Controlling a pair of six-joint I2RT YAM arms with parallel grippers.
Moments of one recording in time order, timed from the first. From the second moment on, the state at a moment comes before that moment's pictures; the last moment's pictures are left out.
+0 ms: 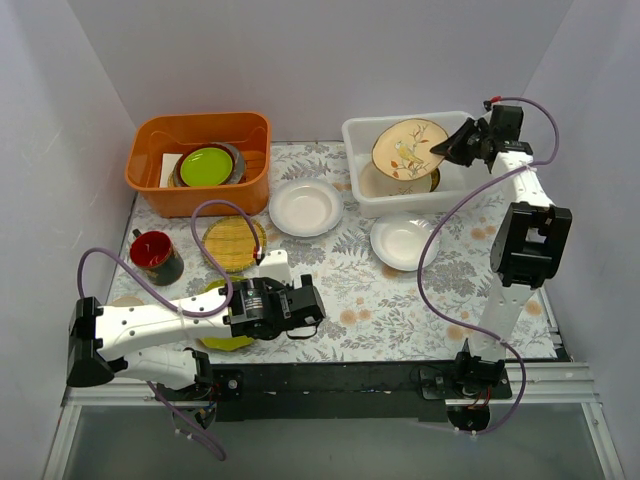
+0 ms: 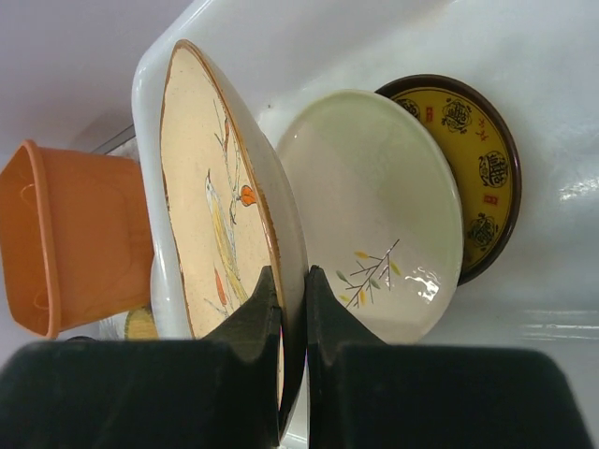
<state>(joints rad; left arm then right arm) -1.33 1.22 1.07 -1.16 -0.62 -1.36 -0.11 2.02 1.76 -0.36 -0.55 0.59</state>
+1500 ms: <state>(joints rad) -1.33 1.19 1.04 -1.08 -0.56 -1.36 -0.06 2.21 1.76 -0.36 -0.47 0.52</state>
